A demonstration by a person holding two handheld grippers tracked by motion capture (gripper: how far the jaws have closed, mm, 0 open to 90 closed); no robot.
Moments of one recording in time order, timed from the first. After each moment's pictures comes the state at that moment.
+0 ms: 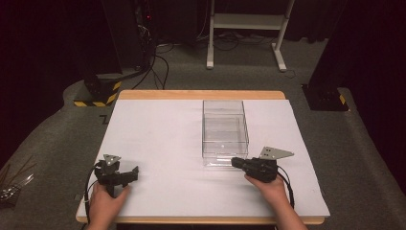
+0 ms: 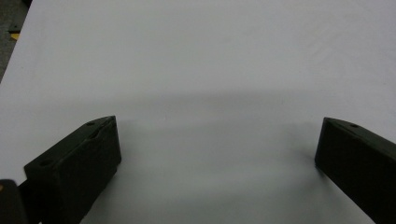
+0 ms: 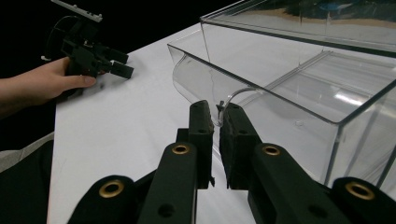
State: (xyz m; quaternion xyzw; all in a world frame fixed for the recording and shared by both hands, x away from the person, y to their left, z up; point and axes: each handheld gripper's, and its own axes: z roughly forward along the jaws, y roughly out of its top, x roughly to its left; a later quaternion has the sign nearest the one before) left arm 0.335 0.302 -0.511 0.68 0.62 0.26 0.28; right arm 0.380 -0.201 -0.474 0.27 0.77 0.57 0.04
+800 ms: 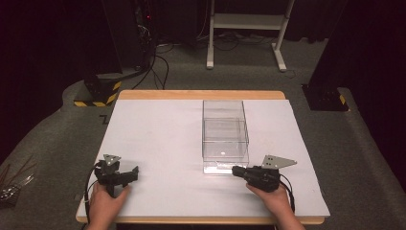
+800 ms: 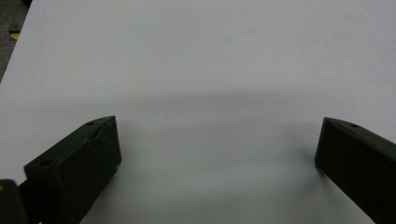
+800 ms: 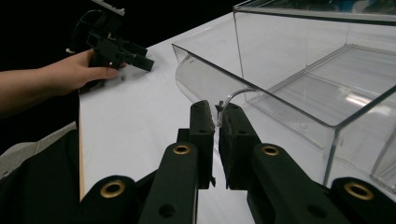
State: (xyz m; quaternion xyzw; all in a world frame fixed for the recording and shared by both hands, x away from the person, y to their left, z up) left arm 0.335 0.302 -0.511 0.68 0.62 0.26 0.28; right arm 0.354 -0.204 -0.475 0.25 0.78 0.58 0.03
